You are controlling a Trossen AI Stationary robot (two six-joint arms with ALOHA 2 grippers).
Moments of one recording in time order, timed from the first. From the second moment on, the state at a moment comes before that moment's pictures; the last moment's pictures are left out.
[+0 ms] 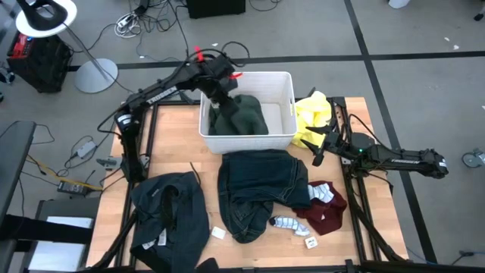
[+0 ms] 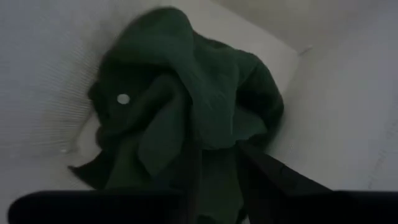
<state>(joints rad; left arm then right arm) 0.55 1.86 1.99 -1.19 0.13 -0.01 -0.15 0.19 0.10 0.08 0.34 -0.20</state>
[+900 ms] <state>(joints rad) 0.25 1.25 1.98 -1.57 -0.15 -0.34 -0.15 0.19 0.10 0.08 0.34 -0.20</state>
